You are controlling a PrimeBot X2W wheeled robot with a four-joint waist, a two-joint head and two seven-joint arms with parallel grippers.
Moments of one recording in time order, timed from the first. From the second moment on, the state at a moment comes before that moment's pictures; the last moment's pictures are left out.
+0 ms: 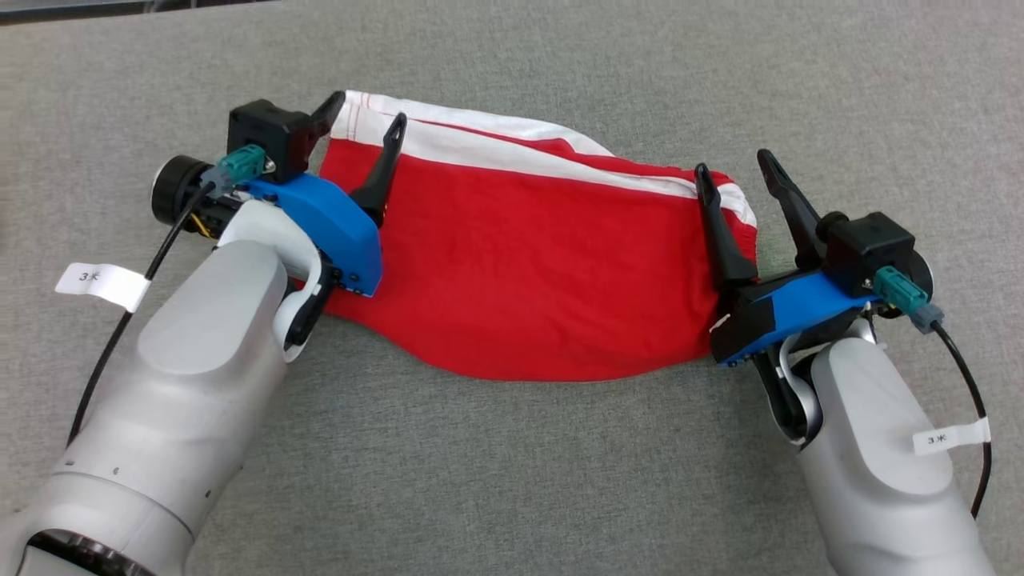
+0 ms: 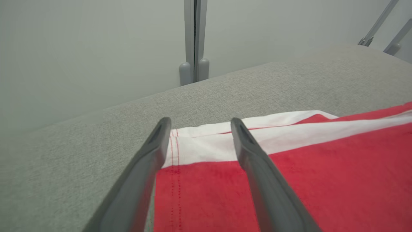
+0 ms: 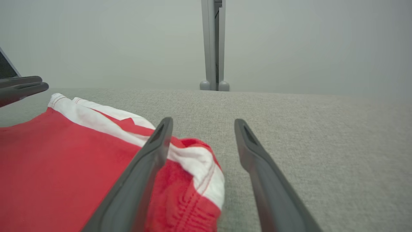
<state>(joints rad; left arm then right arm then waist) -0.98 0.24 -0.81 0.90 -0.69 -0.13 -0.19 -0.61 -0.05 0.11 0.54 0.13 0.13 -0.26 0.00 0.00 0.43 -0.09</state>
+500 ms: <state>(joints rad) -0.86 0.29 -0.85 0.91 -0.84 -0.13 -0.09 -0.47 -0.05 0.01 0.36 0.04 0.13 -0.20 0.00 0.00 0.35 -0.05</state>
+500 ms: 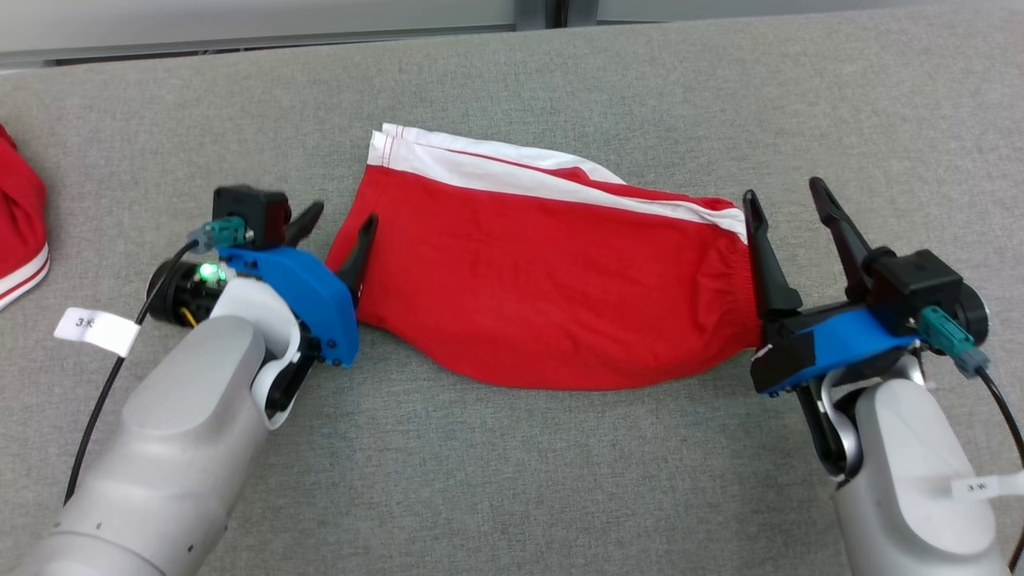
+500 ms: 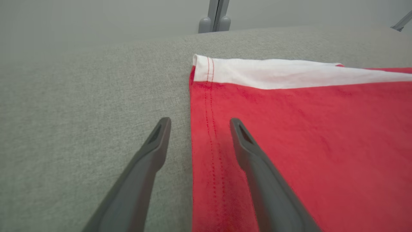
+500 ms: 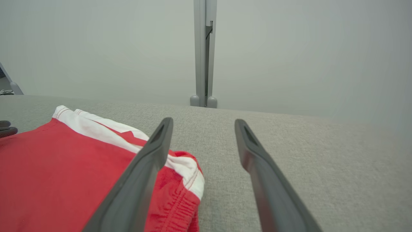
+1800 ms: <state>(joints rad) -0.52 0.36 -0.84 0.55 -1.03 -0.02 -0.07 -0.23 -0.05 -0.08 0.01 0.04 0.13 -0.06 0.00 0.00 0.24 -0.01</state>
